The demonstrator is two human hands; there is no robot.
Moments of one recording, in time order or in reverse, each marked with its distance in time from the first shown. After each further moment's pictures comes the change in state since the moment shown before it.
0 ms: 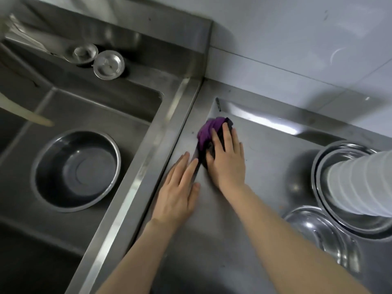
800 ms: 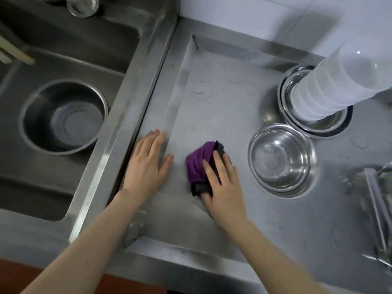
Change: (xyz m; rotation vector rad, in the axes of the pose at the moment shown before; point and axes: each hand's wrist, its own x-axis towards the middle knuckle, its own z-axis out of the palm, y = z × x) left_hand -0.127 0.004 -0.030 0.171 -0.038 0.007; right_hand -0.283 0.019 -0.016 0.004 -0.064 -0.104
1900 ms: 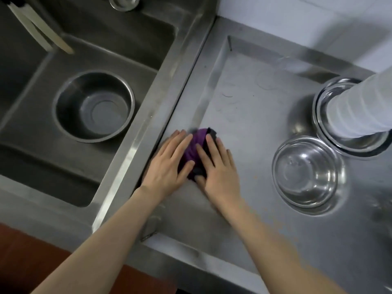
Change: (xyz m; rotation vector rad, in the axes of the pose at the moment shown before) left_hand -0.003 -0.012 -0.001 -0.079 -0.022 0.096; right_hand 0.070 -0.042 0.014 0.036 -0.077 -0.148
